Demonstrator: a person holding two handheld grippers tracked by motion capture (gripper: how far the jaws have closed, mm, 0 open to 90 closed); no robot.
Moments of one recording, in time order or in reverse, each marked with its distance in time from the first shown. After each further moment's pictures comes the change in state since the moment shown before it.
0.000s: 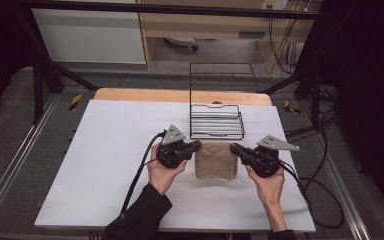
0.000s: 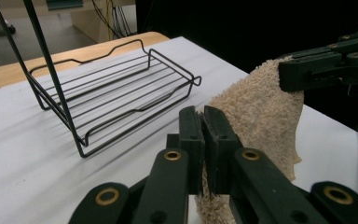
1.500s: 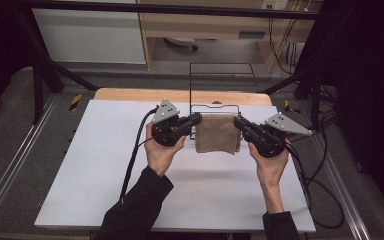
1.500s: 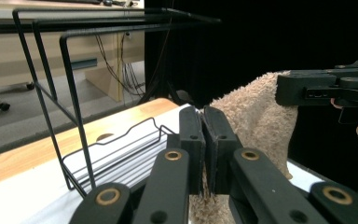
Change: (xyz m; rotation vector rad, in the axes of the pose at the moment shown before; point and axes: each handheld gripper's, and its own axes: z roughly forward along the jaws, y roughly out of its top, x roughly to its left) left arm 0.007 0.065 -0.022 -0.195 0.016 0.032; right arm 0.010 0.066 -0.010 -0.212 -0.063 -0.064
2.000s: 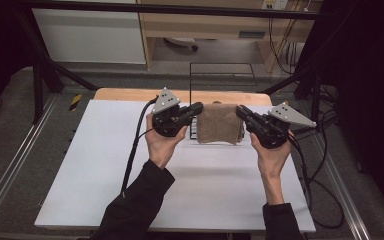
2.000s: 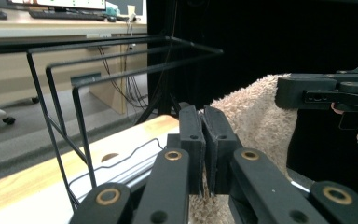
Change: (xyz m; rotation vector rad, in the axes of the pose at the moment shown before) left arm 0.003 0.024 0.003 -0.047 0.007 0.013; right arm -0.003 0.023 0.004 -0.046 -0.021 -0.023
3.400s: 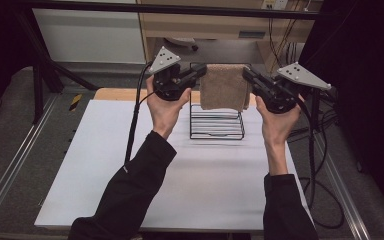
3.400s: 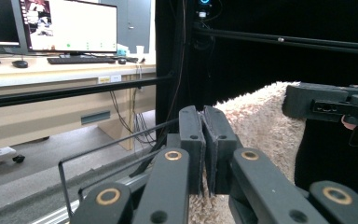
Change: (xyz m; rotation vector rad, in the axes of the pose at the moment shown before) left arm 0.017 0.079 0.015 -0.122 0.025 0.018; right arm -0.008 0.083 0.017 -0.105 -0.061 -0.073
